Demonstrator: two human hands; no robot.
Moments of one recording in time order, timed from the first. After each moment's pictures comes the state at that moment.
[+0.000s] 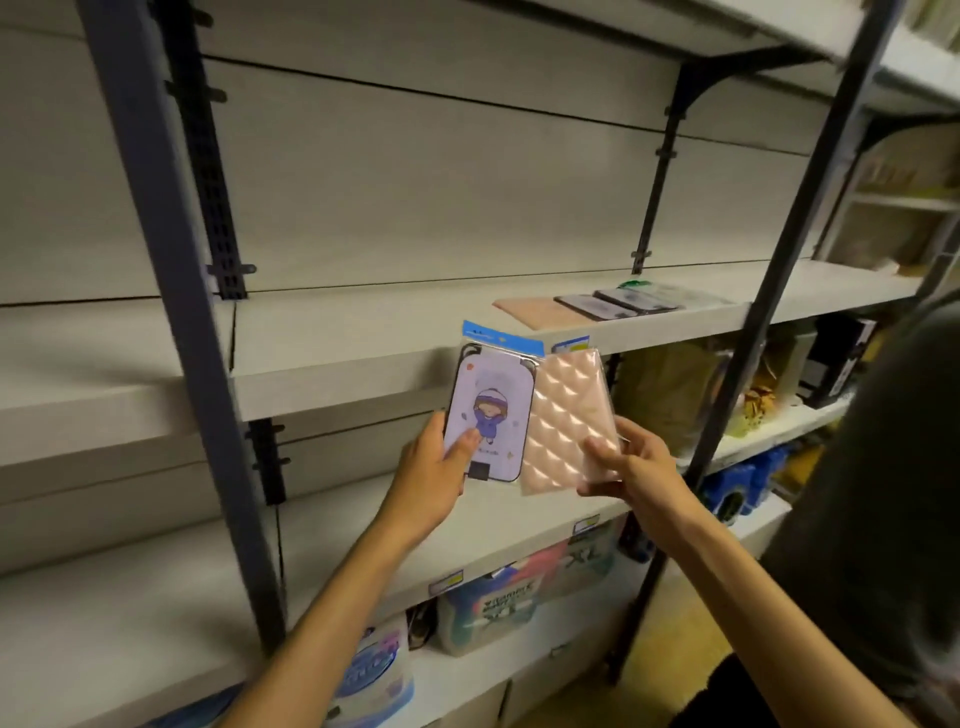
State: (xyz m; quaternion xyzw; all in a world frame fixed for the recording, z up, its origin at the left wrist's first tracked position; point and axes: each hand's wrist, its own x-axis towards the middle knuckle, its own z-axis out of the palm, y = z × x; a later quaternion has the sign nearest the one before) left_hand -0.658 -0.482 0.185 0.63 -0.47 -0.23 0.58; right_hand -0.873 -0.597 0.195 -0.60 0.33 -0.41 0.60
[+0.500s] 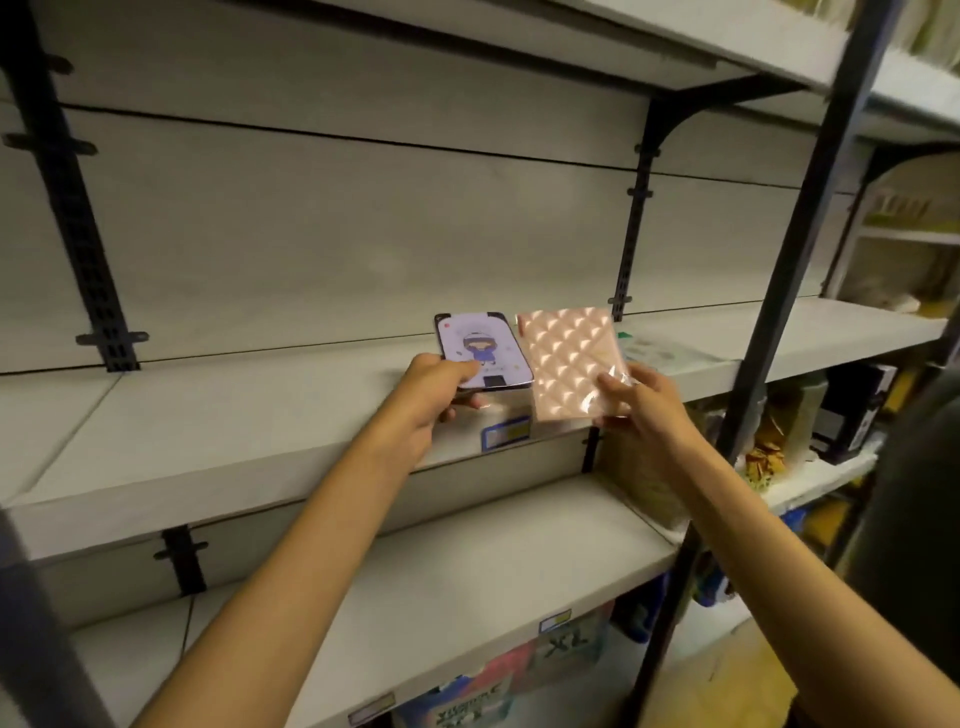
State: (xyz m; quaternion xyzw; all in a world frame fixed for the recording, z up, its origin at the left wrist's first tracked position) left_hand -0.685 -0.677 0.317 0.62 -0.39 -0.30 0.61; right_hand -0.887 -0.797 0.296 -0.59 0.32 -0.47 0.57
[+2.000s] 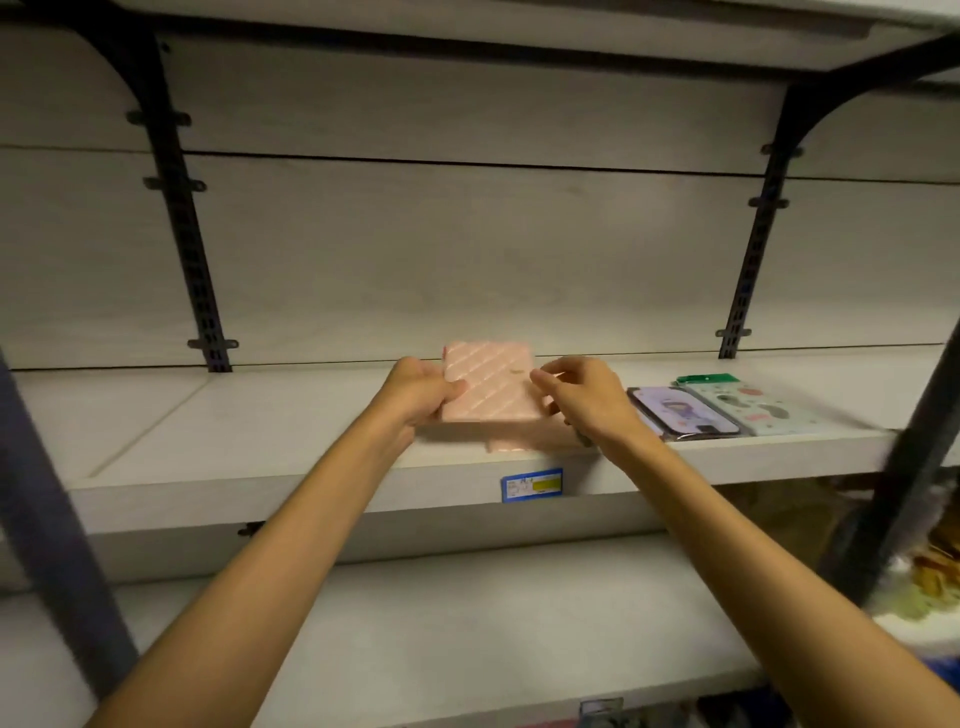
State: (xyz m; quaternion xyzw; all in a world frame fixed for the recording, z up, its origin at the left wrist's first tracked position) left_hand -0.625 -0.724 0.321 0.74 -0.25 -0.20 0.59; right_hand -0.780 -0.864 0.317 -0.82 0.27 -0.32 0.39
